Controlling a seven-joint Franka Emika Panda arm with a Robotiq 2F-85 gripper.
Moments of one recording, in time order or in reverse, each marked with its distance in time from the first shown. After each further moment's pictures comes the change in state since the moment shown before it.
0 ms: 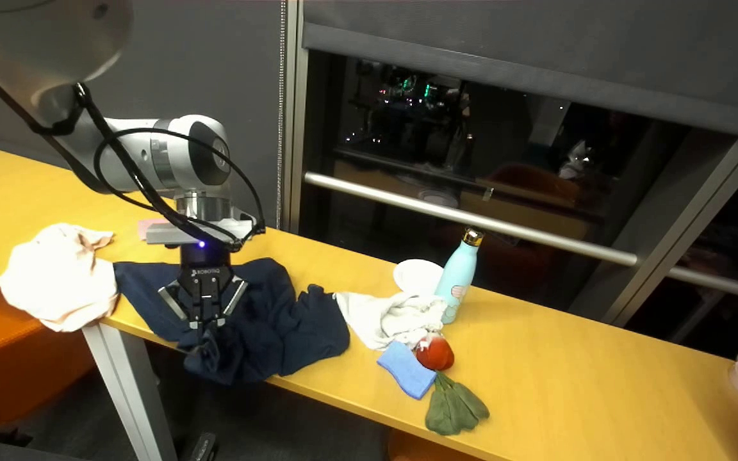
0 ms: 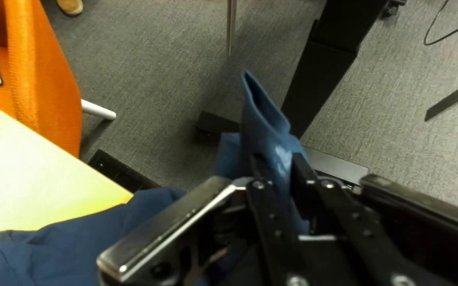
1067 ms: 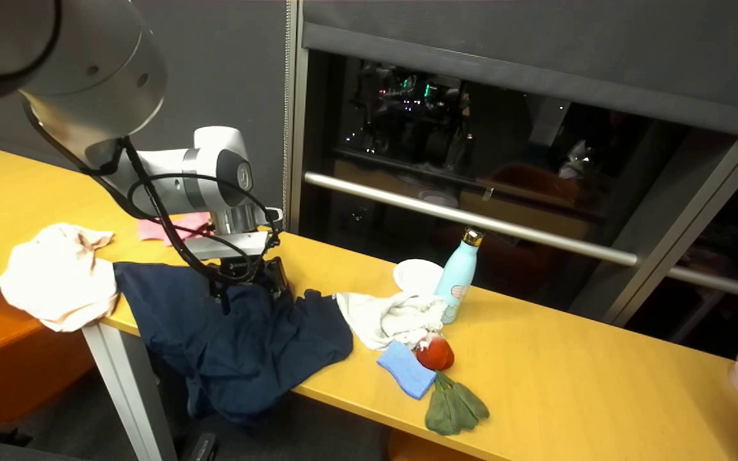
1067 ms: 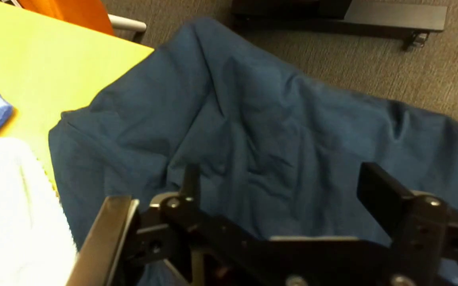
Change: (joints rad) arm -0.002 0.169 -0.055 0.208 -0.011 0.297 0.220
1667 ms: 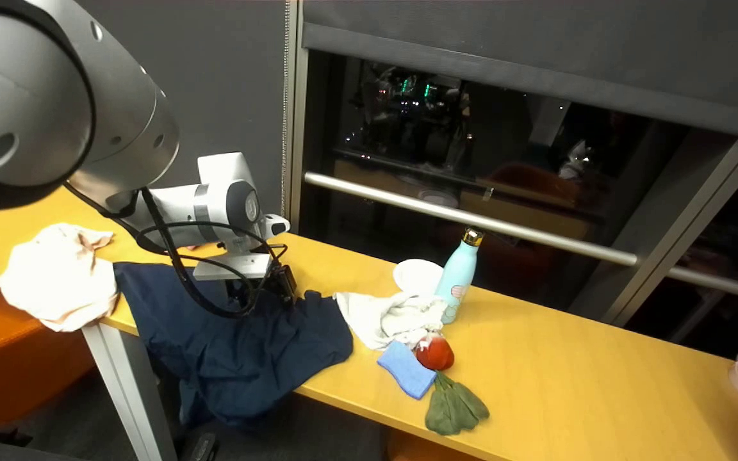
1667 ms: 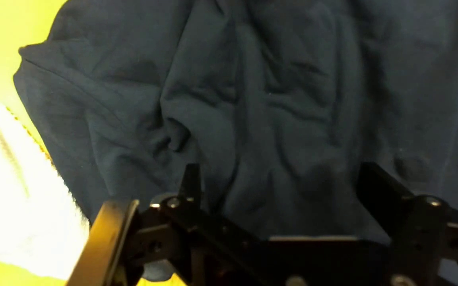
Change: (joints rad) arm 0.012 0.168 -0.053 0.160 0.004 0.200 0.153
